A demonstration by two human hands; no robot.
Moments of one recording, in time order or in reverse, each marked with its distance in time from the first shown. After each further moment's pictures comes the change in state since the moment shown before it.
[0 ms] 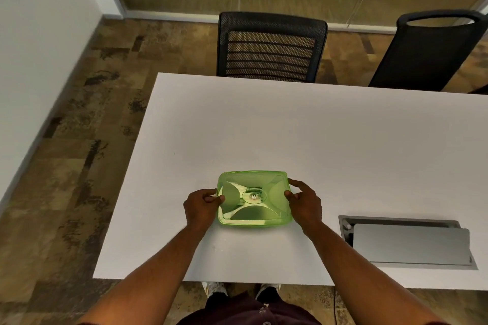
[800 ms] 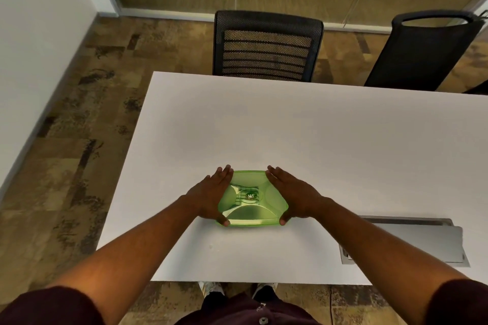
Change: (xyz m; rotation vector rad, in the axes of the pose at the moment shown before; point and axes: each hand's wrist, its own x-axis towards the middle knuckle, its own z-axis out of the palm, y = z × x) left_hand 0.033 0.044 -0.006 1.189 -0.698 0.668; right_hand 0.031 -0.039 -0.033 -0.915 -0.636 -0.656
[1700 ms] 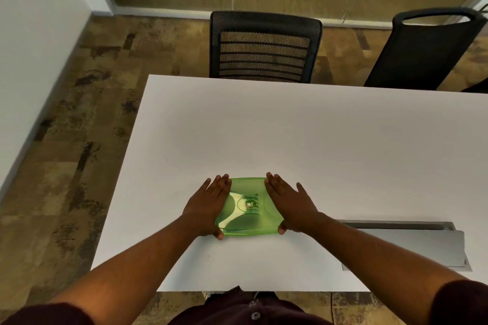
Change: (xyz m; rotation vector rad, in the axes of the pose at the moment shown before) left_hand -0.001 0.004 0.018 0.236 0.143 -0.029; right_hand -0.003 -0.019 0.009 -0.216 0.026 0.089
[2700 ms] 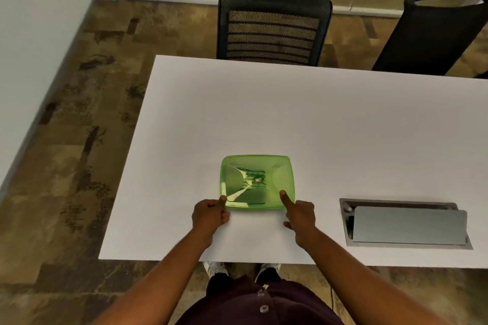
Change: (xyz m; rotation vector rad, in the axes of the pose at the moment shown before) left_hand -0.055 0.052 0.050 -1.809 0.257 -0.938; right_hand -0.030 -0.057 0.079 1.600 0.286 0.995
